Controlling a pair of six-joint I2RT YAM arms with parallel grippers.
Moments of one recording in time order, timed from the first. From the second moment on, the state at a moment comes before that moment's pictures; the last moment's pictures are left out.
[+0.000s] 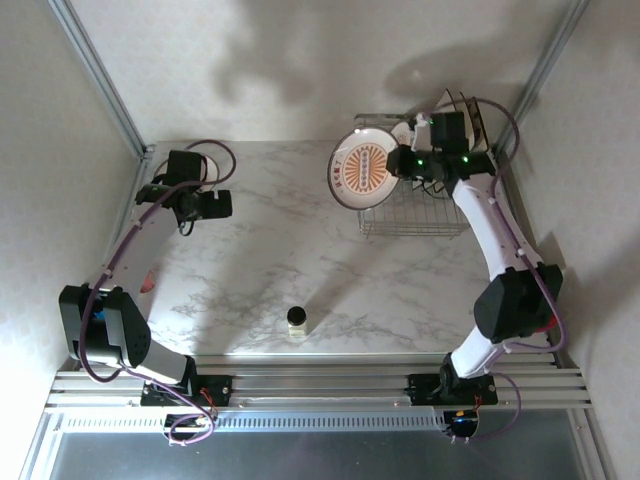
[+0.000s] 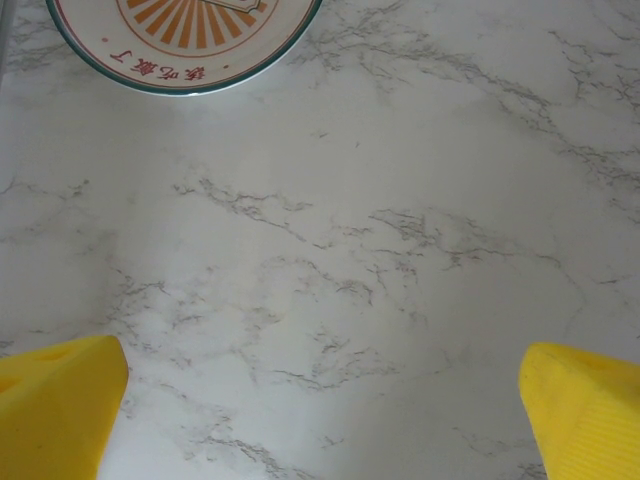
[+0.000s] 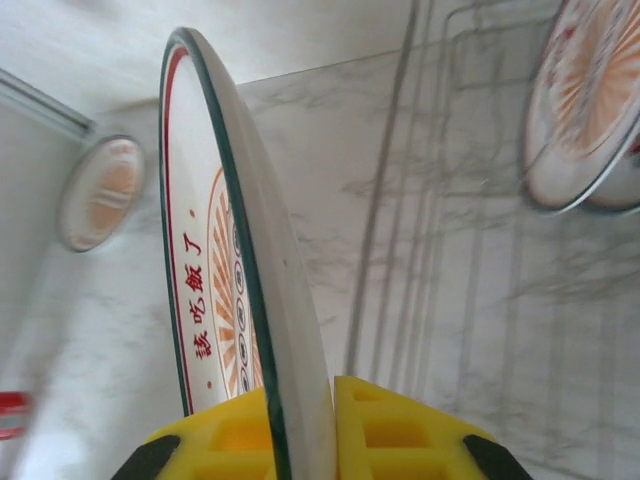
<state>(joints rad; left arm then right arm) -0.08 1.50 1.31 -0.77 -0.14 -0.19 0.21 1.63 1.60 -0.66 -0.42 0.35</state>
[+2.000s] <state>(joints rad) -0.16 1.65 1.09 0.14 0.84 -0.72 0.35 1.80 1.27 0.15 -0.86 0.76</state>
